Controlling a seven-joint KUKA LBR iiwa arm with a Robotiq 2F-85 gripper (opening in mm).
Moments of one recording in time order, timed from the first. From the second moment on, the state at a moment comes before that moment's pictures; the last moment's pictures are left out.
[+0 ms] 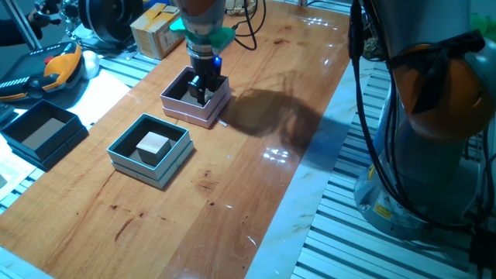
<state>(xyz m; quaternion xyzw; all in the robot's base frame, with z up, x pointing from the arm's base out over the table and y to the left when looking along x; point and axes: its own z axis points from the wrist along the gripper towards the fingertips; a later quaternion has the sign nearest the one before) 0.577 -0.075 0.068 0.01 1.00 0.00 0.06</state>
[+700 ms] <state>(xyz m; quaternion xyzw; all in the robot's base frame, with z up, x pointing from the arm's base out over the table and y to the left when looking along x) 0.585 -0.058 0.127 0.00 1.00 0.02 0.04</state>
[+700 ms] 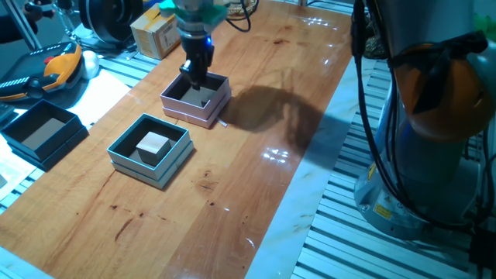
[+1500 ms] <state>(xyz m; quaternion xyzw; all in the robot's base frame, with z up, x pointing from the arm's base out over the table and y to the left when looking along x) 0.592 0.013 0.173 0.01 1.00 0.00 0.06</state>
